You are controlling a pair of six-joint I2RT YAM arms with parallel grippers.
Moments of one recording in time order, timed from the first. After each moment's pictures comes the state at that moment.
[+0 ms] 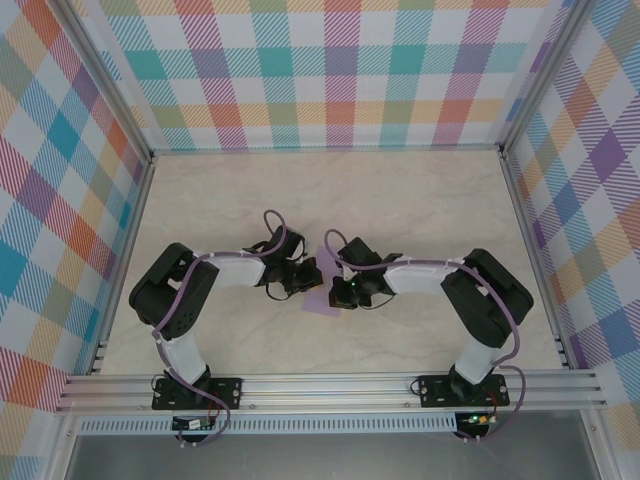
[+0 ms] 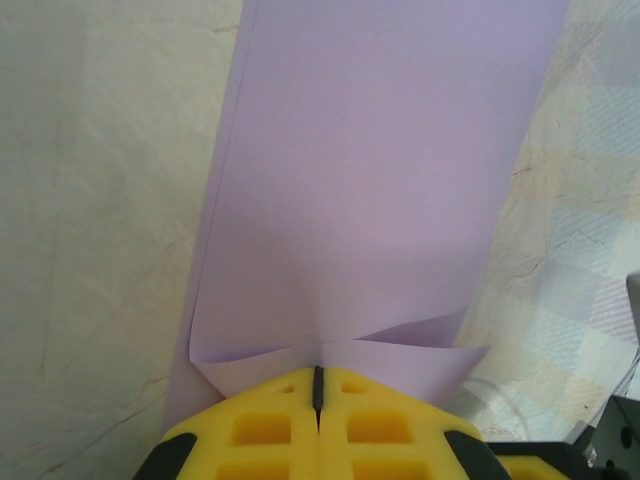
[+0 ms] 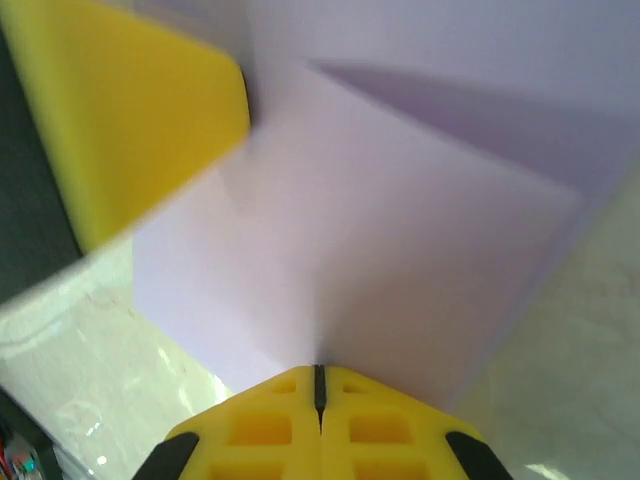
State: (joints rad) left arm -0.59 1.79 0.85 -0.07 0.44 -0.85; right arm 0.78 1.70 0.83 -0.27 -0.40 0.77
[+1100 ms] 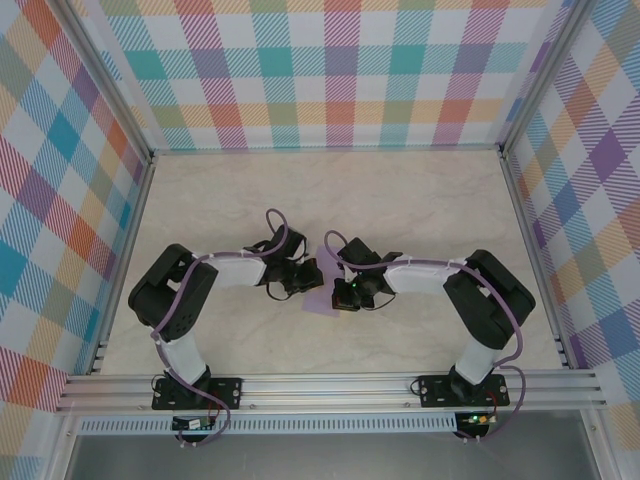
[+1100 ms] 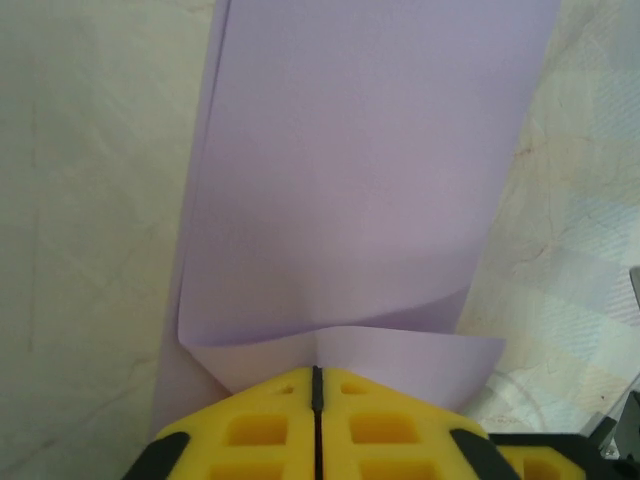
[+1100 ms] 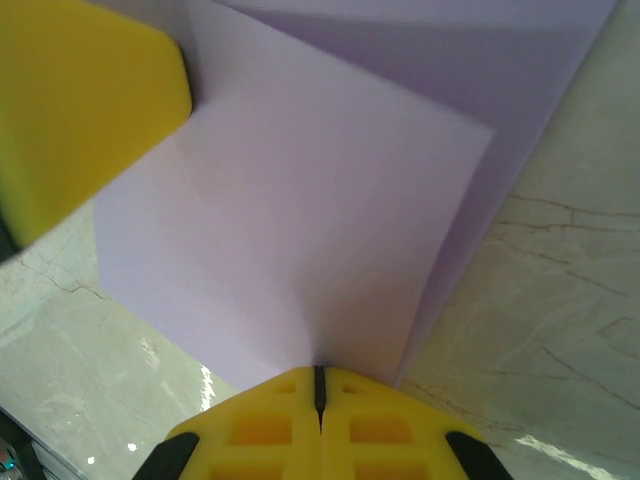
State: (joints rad) left arm -0.61 1.76 0.86 -0.11 0.43 -0.82; right arm 0.79 1.71 0.87 -0.35 -0.36 0.77
